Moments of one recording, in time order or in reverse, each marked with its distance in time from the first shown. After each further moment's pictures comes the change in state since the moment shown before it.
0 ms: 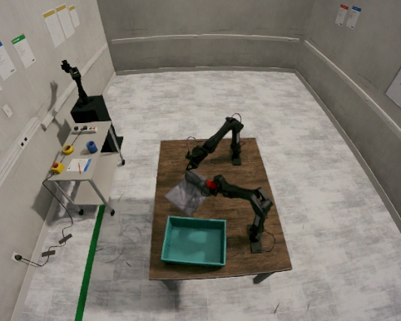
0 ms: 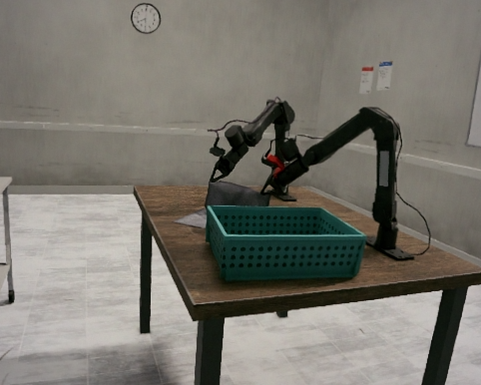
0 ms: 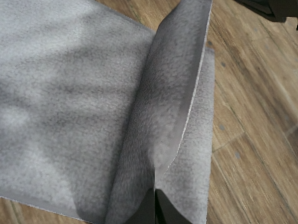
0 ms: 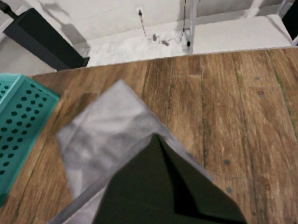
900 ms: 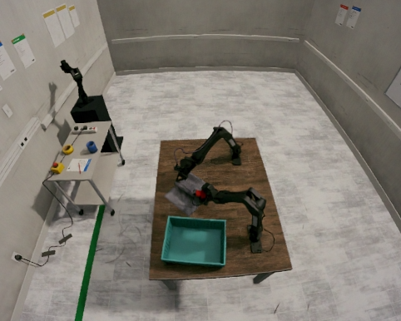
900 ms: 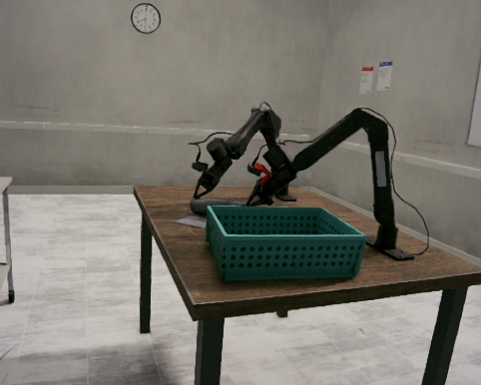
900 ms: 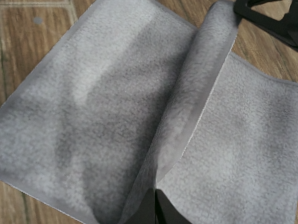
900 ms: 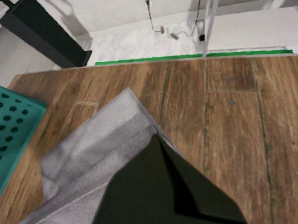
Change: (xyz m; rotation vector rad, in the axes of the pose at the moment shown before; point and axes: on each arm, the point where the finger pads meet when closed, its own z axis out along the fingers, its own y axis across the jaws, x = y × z) left arm -0.028 0.103 0.015 -0.180 -0.002 -0.092; right arm -0.001 0.043 0.104 -0.019 0.054 -0.022
